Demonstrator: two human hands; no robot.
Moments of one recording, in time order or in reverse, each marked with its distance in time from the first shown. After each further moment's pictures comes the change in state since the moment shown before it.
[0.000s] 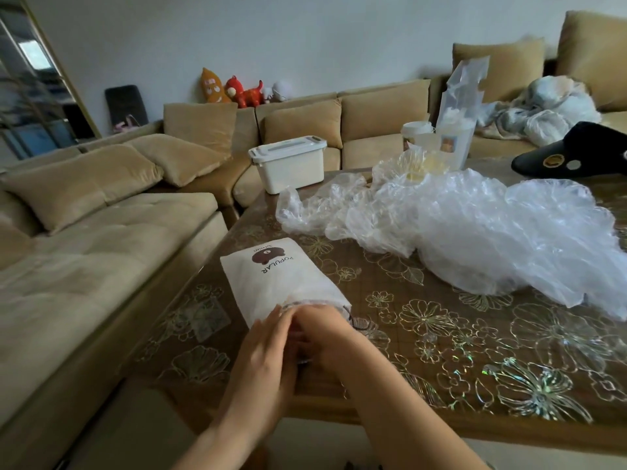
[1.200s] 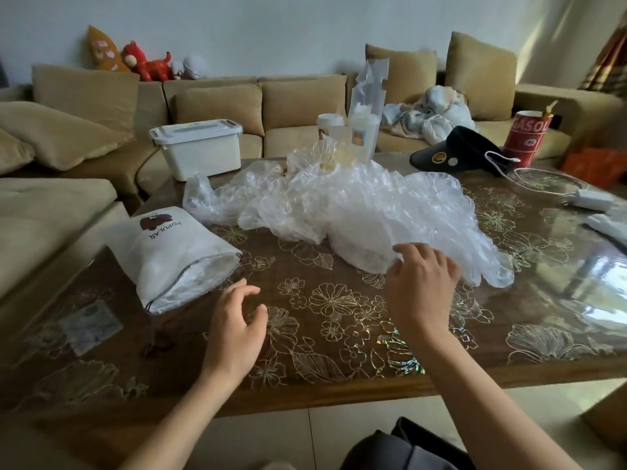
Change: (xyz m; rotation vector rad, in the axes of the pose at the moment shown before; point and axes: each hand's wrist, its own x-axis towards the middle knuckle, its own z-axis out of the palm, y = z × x) left_hand 0.057 0.054 0.062 -0.303 0.006 -0.378; right_hand -0.072 -0.006 -0.187 -1.121 1.310 -0.673
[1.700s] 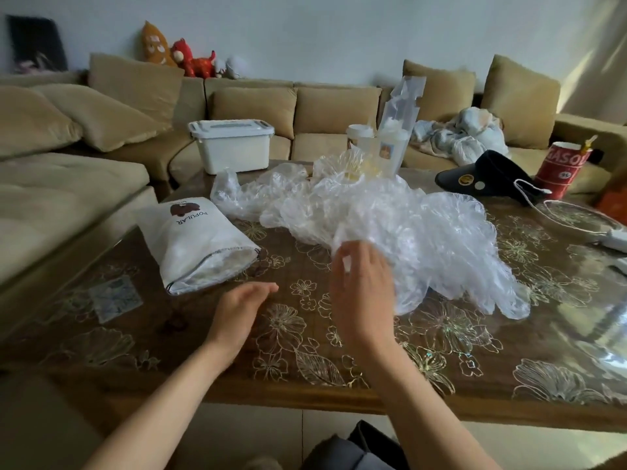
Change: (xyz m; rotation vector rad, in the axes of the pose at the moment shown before) left_hand 0.006 0.011 -0.016 -0.457 -0.113 -0.299; right_hand -0.022 -0.073 0.002 0.375 0.013 -0.301
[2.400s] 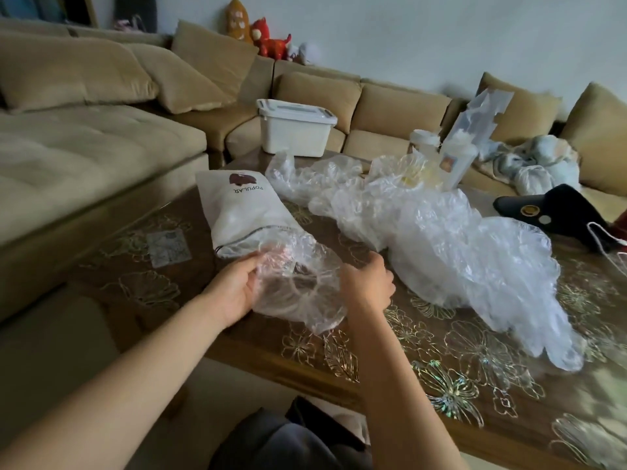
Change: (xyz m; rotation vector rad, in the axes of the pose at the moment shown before) left_hand 0.013 -0.009 -0.041 -0.805 0.114 -0.400; right_hand 0.014 -0.007 0.058 0.170 -0.494 0.787
